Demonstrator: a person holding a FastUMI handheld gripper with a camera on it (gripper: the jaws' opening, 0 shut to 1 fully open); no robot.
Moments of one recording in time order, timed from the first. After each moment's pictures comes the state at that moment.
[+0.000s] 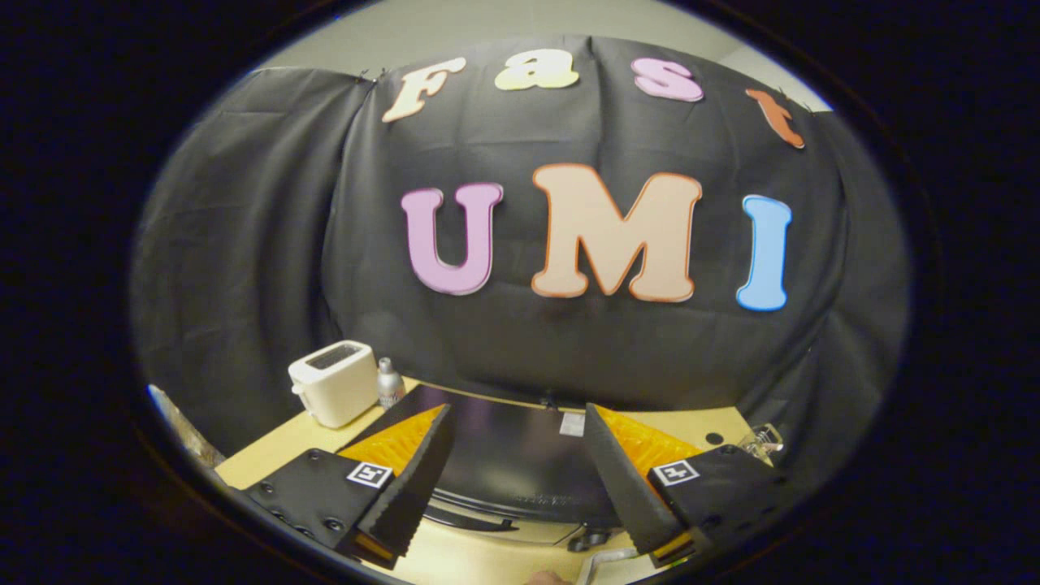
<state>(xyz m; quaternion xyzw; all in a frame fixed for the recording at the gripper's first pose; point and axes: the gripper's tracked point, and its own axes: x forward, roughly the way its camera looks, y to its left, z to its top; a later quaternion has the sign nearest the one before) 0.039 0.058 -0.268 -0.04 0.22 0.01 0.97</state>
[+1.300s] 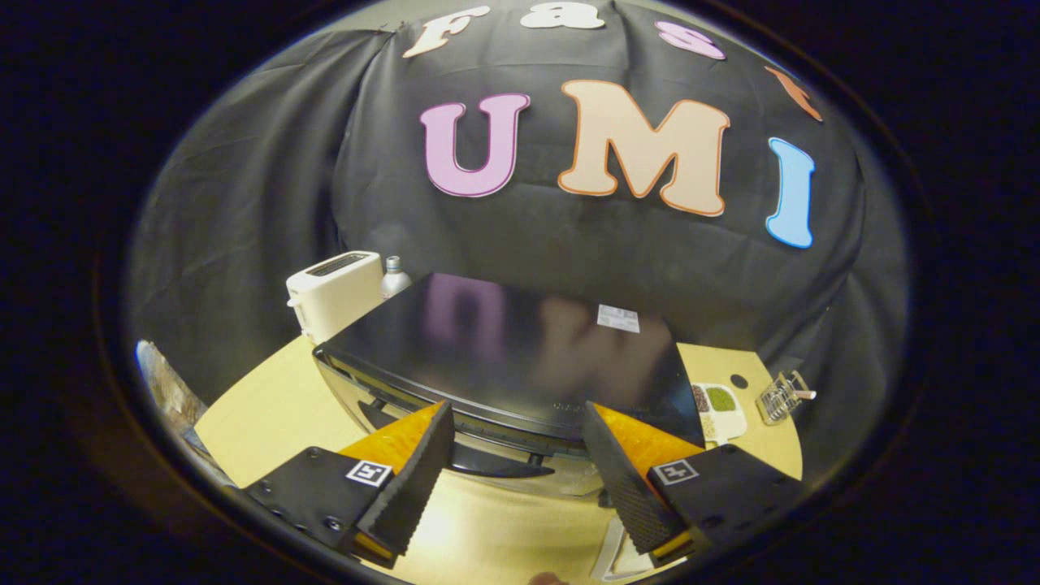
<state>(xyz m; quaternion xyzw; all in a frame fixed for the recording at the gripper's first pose) -0.011 0.070 -0.376 -0.04 0.31 0.03 0.95</state>
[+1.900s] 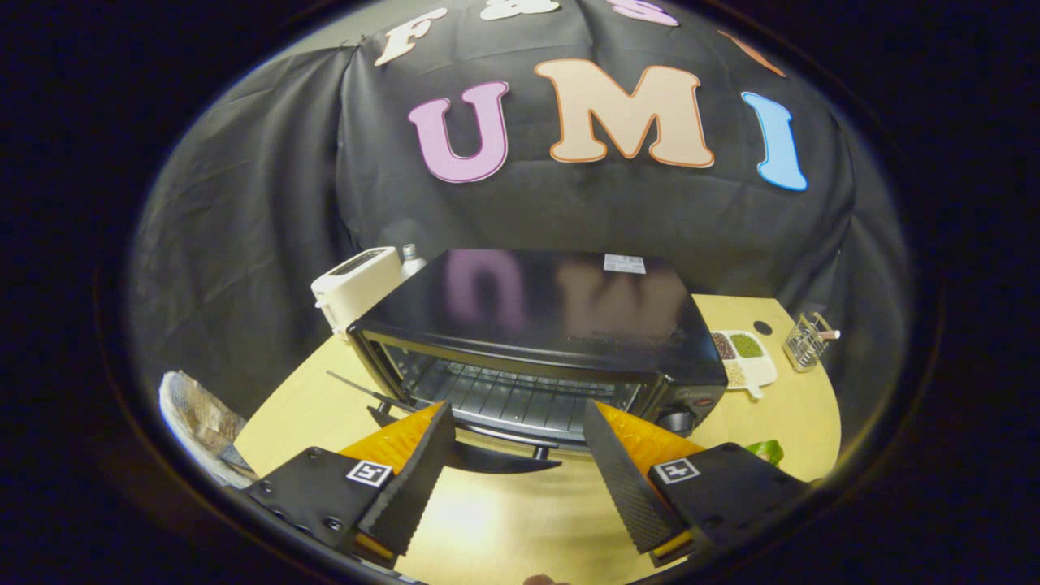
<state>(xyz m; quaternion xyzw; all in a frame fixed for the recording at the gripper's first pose) -0.062 0.077 -0.392 0.02 0.35 0.05 0.93</state>
